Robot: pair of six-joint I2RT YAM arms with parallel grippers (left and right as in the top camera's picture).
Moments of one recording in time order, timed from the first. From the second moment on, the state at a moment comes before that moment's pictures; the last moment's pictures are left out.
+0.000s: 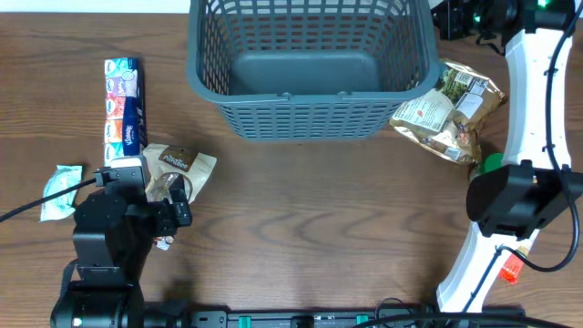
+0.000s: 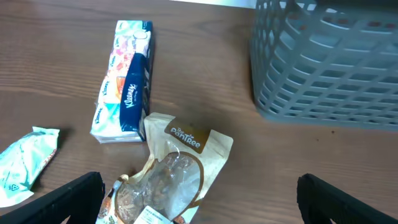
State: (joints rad) left arm -0.05 0.58 0.77 -0.78 -0.04 -0.11; right arm -0.11 2.15 2.33 -1.05 -0.44 -0.25
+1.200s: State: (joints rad) left arm -0.05 0.58 0.77 -0.79 -0.04 -0.11; right arm -0.16 2.09 2.38 -1.22 0.04 0.15
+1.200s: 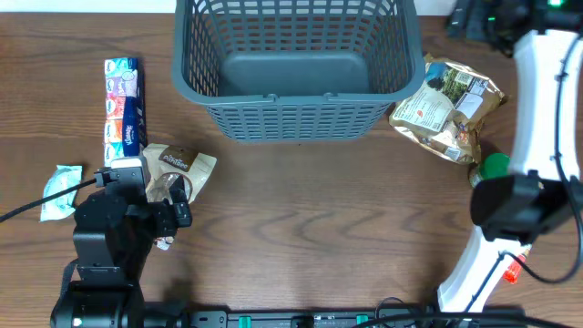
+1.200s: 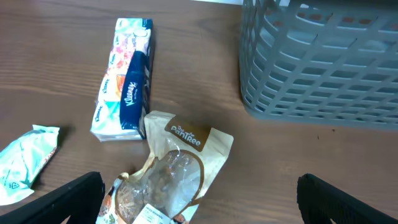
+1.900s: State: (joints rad) left arm -0.05 0.58 0.77 -0.79 -0.04 -0.11; right arm -0.52 2.09 2.07 -1.30 -0.32 0.29
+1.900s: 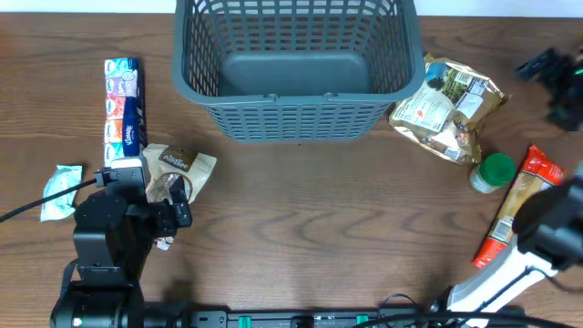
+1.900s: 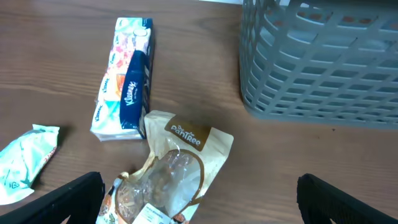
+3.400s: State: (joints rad) left arm -0.05 0.58 0.77 -0.85 -0.04 -0.11; right arm -0.43 2.11 1.50 -0.64 -0.52 0.16
